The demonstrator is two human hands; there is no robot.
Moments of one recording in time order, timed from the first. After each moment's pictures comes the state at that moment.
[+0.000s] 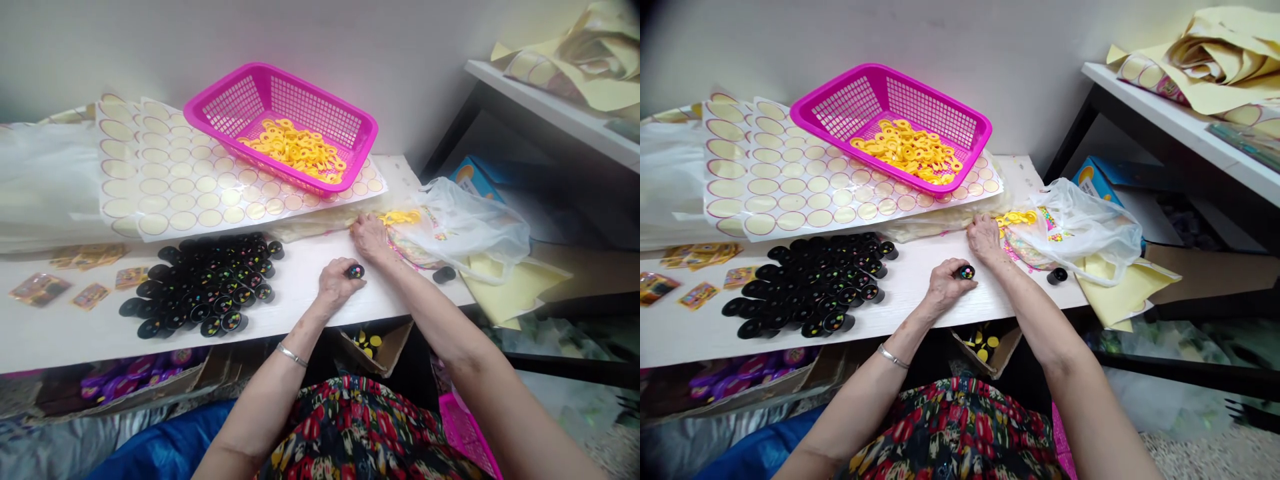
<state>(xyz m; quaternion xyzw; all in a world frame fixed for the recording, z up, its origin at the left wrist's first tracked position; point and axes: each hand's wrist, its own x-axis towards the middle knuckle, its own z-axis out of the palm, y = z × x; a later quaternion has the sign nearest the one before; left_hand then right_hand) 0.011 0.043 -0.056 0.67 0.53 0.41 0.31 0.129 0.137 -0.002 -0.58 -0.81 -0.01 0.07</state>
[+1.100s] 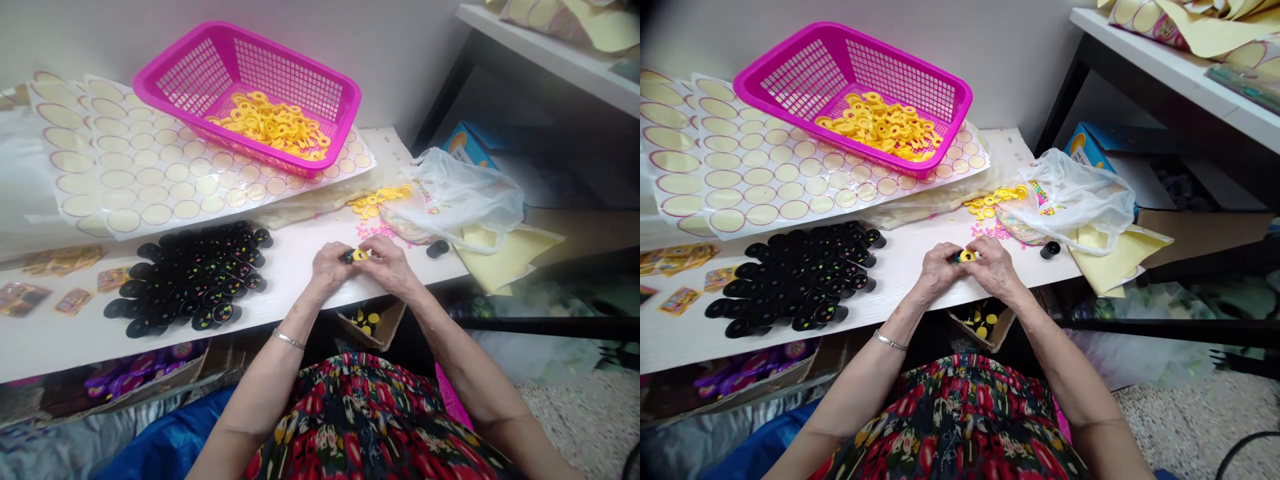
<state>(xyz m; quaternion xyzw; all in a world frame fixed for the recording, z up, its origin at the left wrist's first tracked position) 0.011 0.038 -0.037 0.72 0.51 0.35 0.31 0.167 0.017 0.008 -0.51 -0.75 0.22 0.36</state>
